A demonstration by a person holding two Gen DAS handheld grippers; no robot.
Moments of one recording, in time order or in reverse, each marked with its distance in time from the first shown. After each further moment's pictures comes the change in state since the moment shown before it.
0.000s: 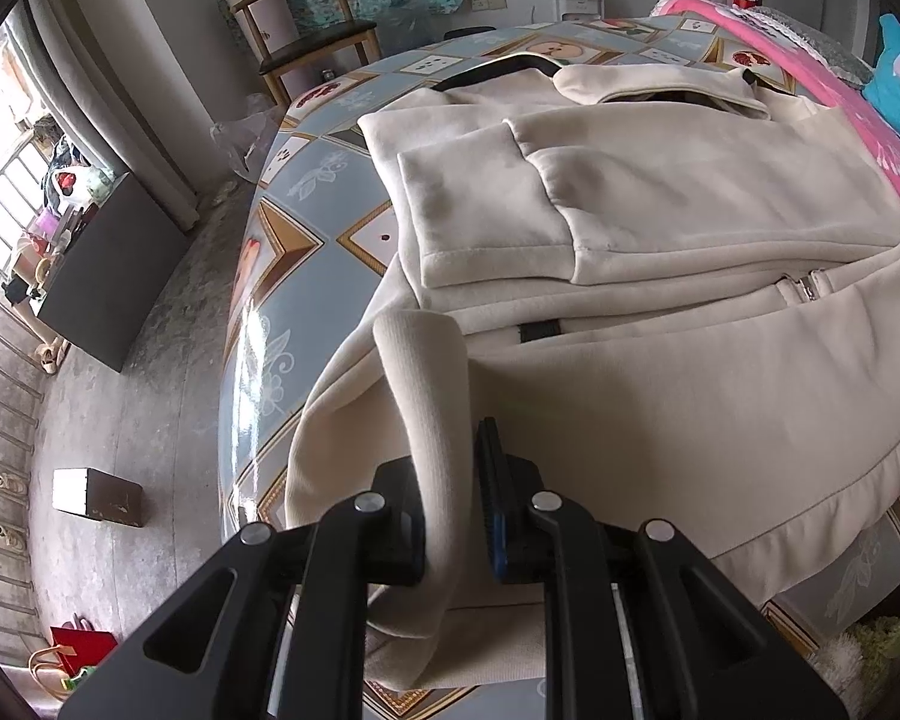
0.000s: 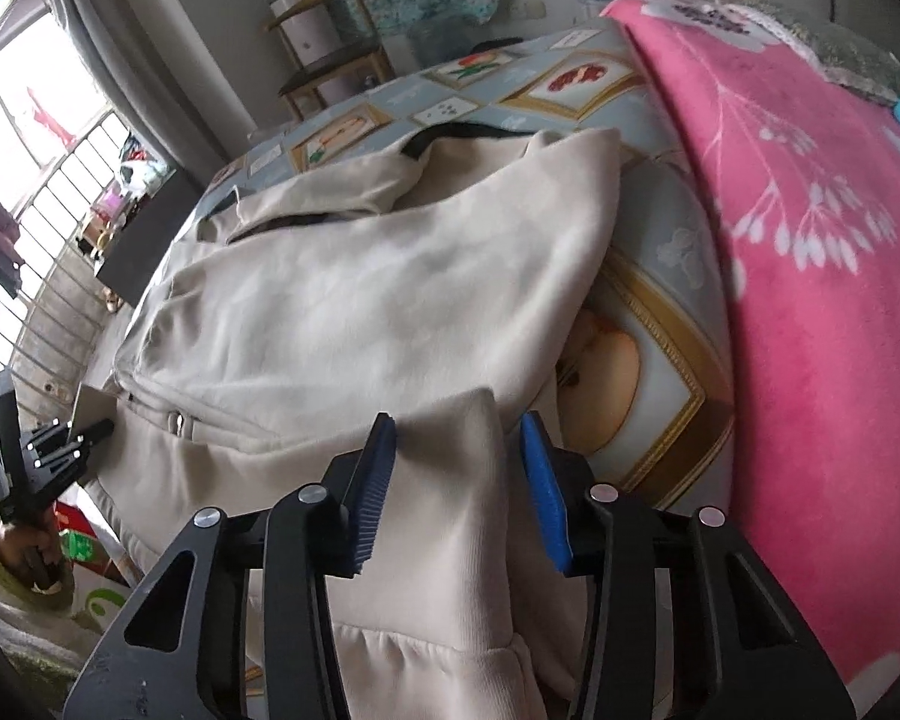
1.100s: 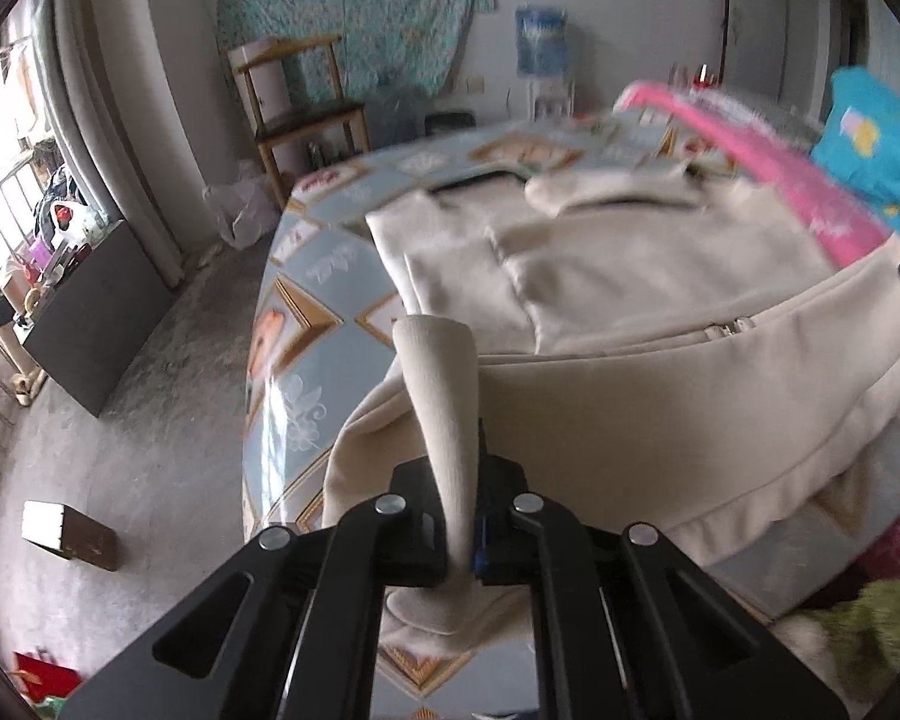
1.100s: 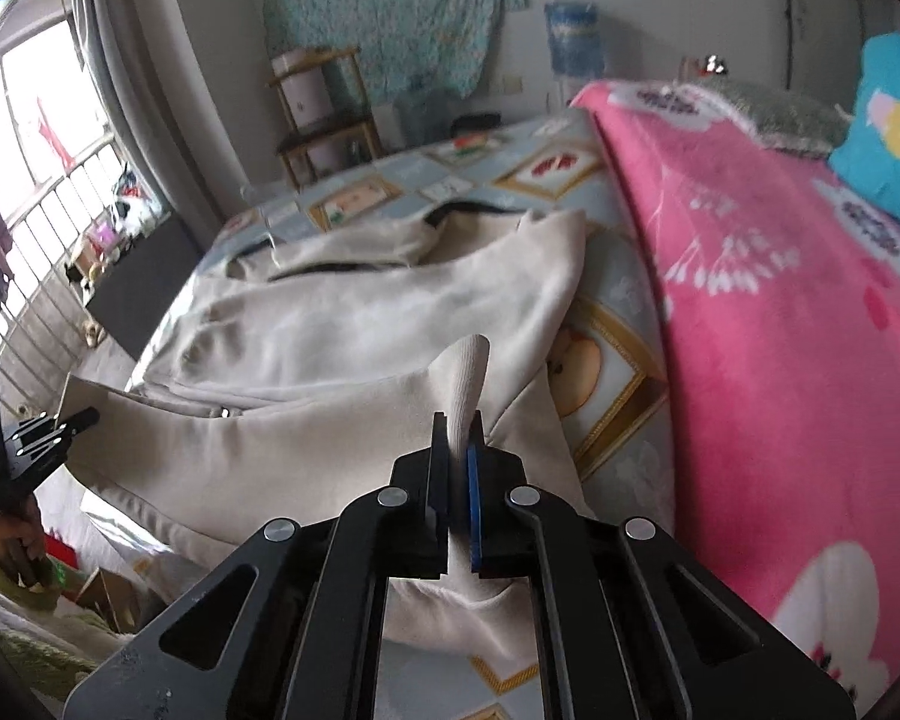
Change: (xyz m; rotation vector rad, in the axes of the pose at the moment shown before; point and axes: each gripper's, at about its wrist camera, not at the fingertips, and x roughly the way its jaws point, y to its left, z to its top) left arm -0.074 0.025 -0.017 -0.033 -0.237 -0.112; right arm -0.095 0.040 -0.041 0.017 -0.246 -0.099
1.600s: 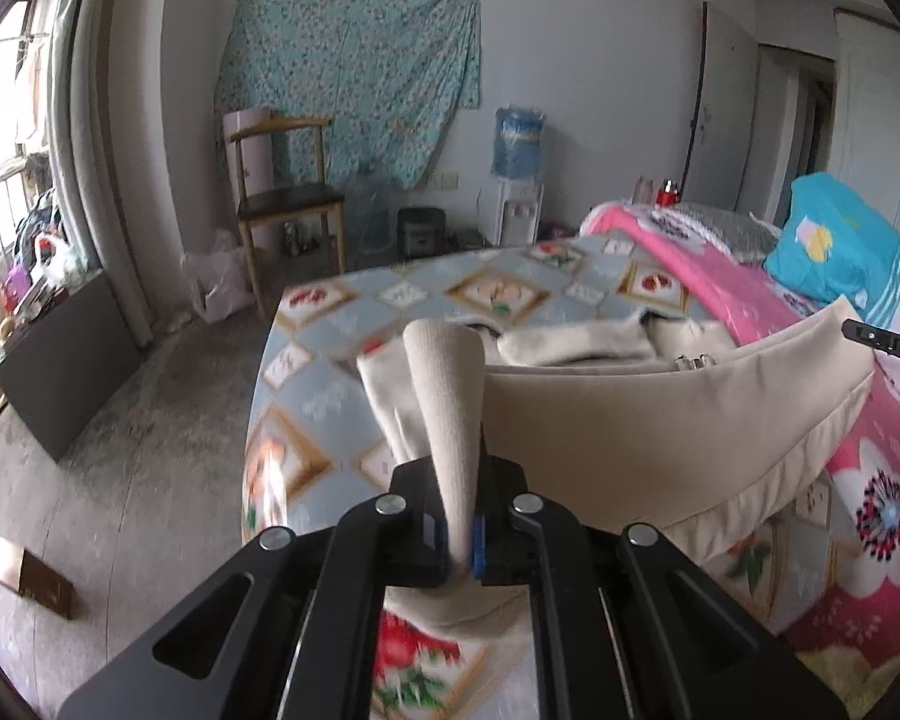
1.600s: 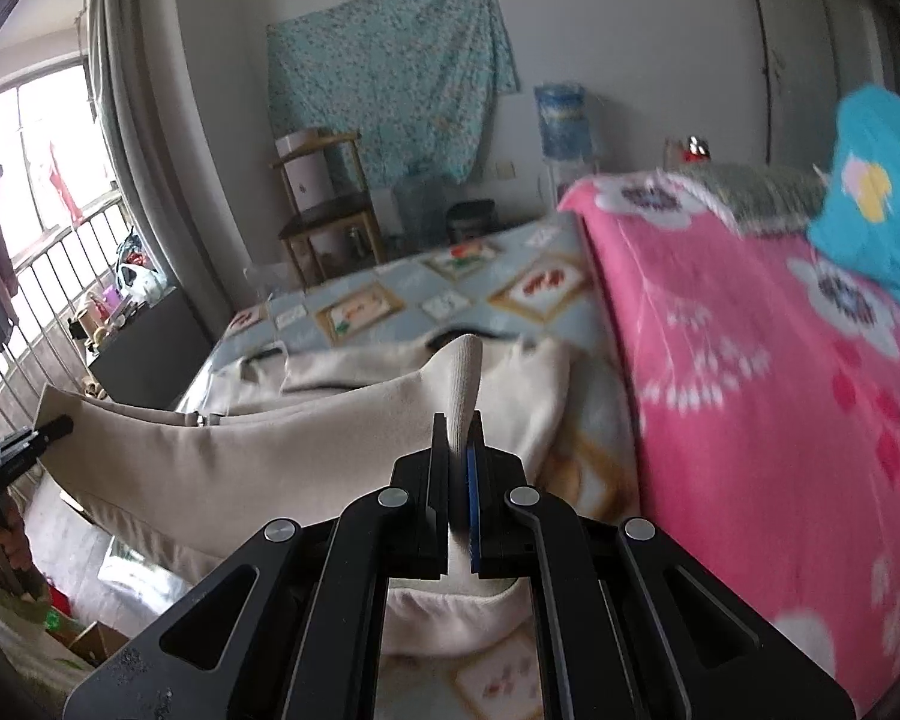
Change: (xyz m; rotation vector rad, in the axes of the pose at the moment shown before) left arm -0.040 0.028 0.069 -0.047 -0.207 -0.115; right arm -0.013 -0.001 0.072 -0.022 -0.183 0.007
